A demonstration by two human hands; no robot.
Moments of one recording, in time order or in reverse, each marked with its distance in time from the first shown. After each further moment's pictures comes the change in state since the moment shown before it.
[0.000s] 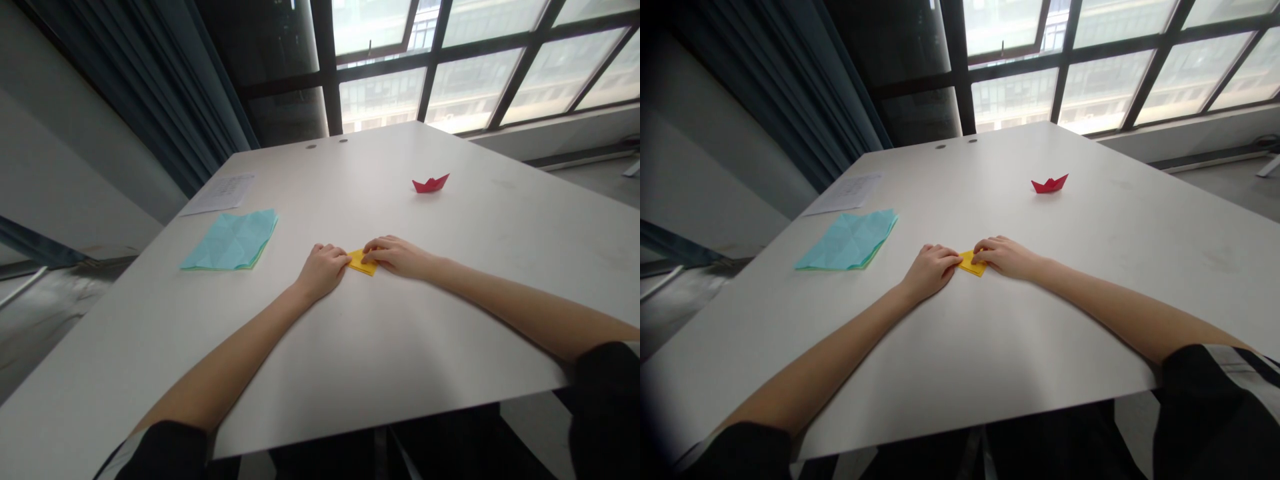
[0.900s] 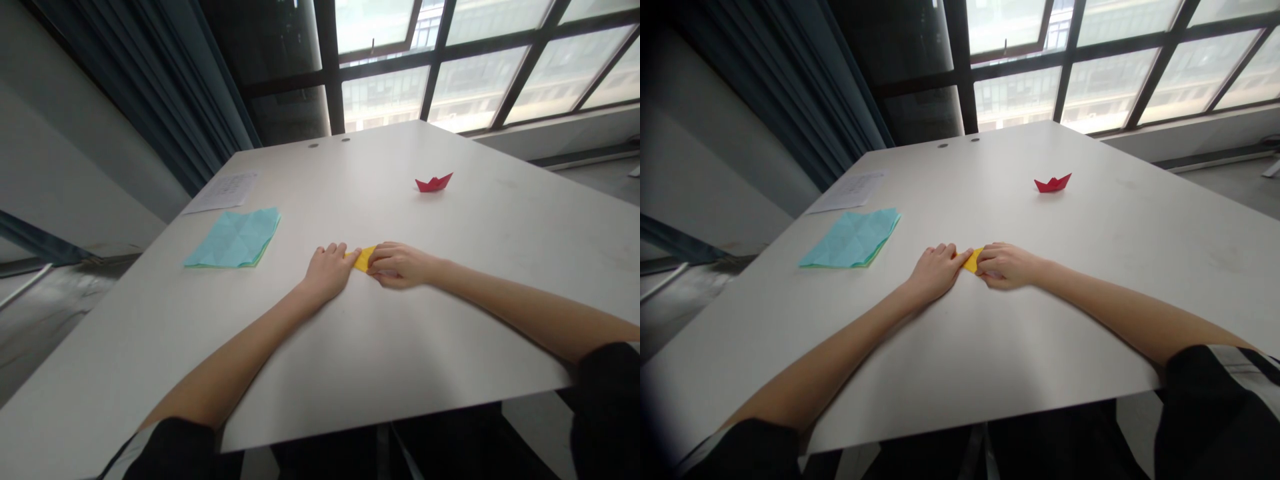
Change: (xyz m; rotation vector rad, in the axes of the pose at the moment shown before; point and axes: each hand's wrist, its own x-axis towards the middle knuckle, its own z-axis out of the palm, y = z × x) left_hand 0.001 0.018 -0.009 0.218 -0.199 -0.138; right_hand 0.003 -0.020 -0.007 0.152 0.016 -0.163
